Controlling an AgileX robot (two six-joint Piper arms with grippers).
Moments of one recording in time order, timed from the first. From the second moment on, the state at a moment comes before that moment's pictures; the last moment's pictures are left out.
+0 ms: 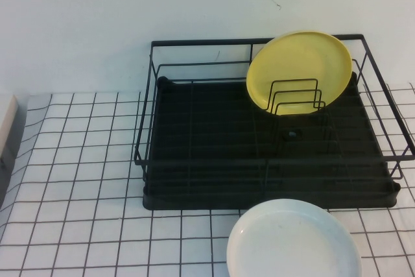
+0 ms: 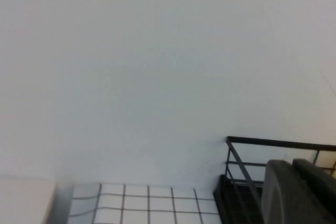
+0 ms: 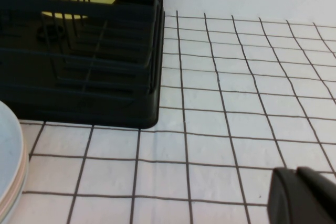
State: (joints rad) right arm -0.05 -0.01 0.02 0.07 0.41 -0.19; left arm -0.04 0.17 -0.39 -0.16 0.22 -0.05
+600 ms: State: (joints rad) right arm -0.05 -0.01 0.02 0.07 0.41 -0.19; left arm -0.11 1.13 -1.13 -0.67 0.55 0.51
